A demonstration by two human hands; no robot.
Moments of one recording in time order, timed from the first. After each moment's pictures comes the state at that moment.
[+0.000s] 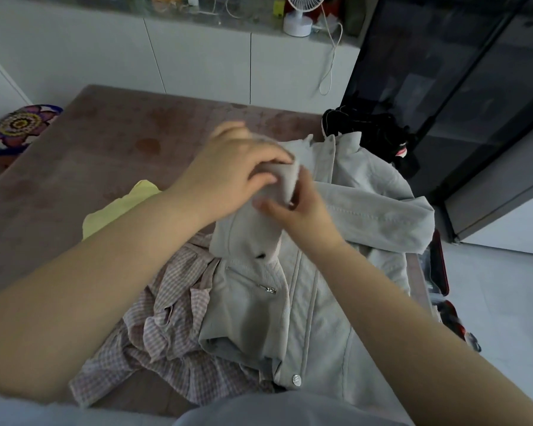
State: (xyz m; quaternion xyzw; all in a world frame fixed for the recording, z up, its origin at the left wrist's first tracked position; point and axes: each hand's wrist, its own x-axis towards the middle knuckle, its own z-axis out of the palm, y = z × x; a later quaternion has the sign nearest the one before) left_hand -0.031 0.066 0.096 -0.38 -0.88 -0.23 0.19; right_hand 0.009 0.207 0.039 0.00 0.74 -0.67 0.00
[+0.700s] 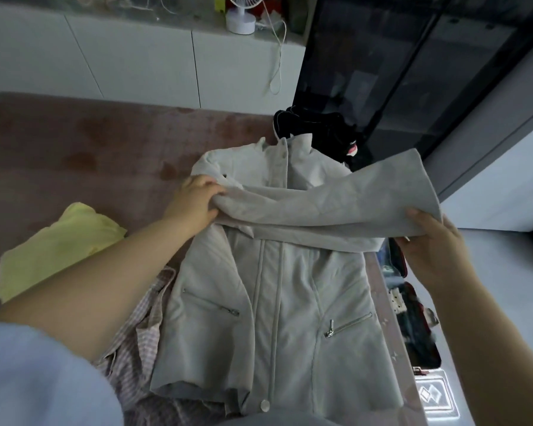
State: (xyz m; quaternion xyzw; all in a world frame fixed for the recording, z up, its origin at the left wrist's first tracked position) left_hand -0.117 0.096 -0.039 -0.22 -0.96 -0.19 0.00; right_hand 0.057 0.412 0.037 0.25 0.56 -0.77 -0.17
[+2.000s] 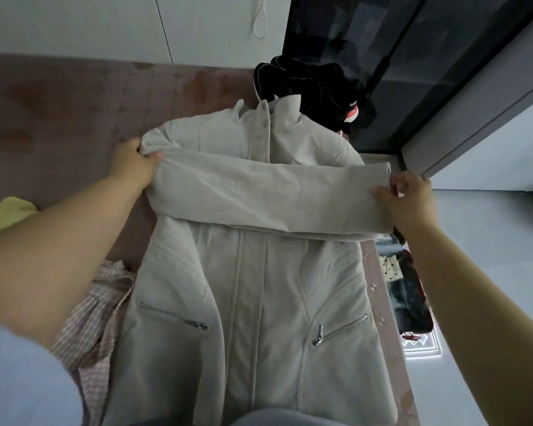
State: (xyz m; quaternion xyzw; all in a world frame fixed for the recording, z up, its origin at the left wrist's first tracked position) left_hand -0.215 0.094 -0.089 0.10 -0.90 -0.42 -0.05; right_hand -0.034 0.488 -0.048 0.36 0.88 -0.29 -0.08
